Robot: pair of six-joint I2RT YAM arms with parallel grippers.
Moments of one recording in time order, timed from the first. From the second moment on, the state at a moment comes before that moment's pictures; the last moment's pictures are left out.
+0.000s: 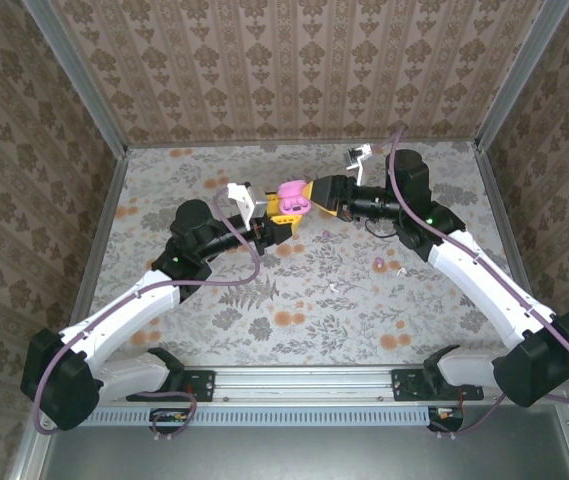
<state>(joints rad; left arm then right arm) -0.68 1.13 0.80 0.42 0.59 -0.06 0.43 1.27 1.18 -0.16 -0.71 0.89</state>
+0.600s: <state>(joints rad) -0.68 1.13 0.74 0.46 0.55 -0.10 0.26 1.04 1.14 -0.45 -0.51 0.65</state>
